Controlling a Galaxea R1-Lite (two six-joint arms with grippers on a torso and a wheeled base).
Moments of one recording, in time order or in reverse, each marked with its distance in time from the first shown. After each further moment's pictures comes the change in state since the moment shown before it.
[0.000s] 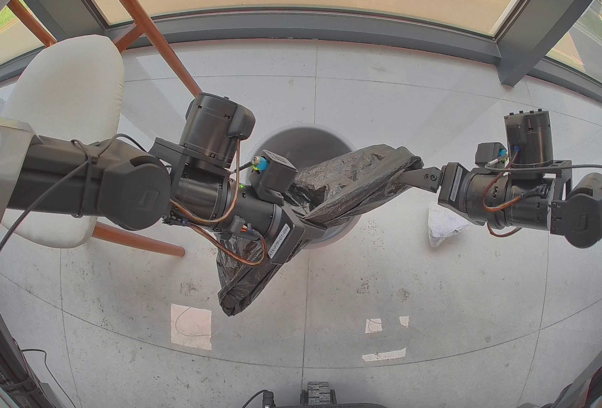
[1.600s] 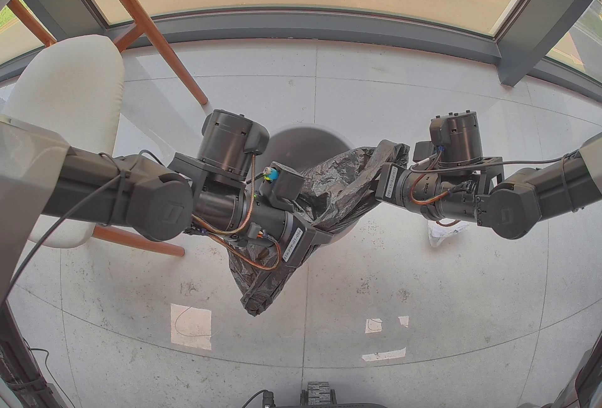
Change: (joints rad) left arm -0.005 0.093 -0.006 -0.080 0.027 -0.113; right arm 0.062 0.288 -0.232 -0.060 -0.051 -0.085
